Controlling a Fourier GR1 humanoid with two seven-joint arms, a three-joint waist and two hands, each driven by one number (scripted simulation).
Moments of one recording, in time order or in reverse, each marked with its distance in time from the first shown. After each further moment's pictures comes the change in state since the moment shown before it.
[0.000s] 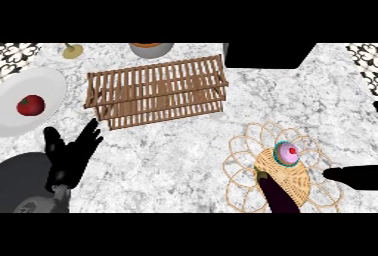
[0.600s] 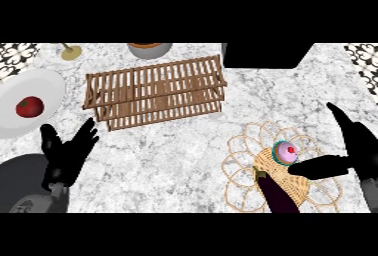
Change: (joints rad) left arm -0.008 -0.010 0.049 0.028 -0.020 -0.034 0.021; right arm -0.181 0.159 0.189 0.122 0.181 0.085 0.153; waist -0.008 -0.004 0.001
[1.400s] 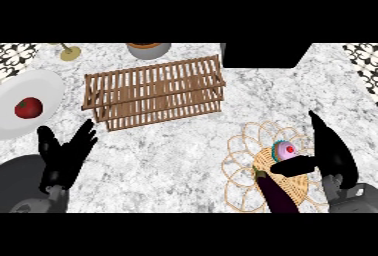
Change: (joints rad) left arm 0.030 -0.023 0.038 -0.049 -0.040 -0.019 0.033; right arm 0.006 0.200 0.034 0.144 0.251 0.017 0.015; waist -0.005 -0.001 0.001
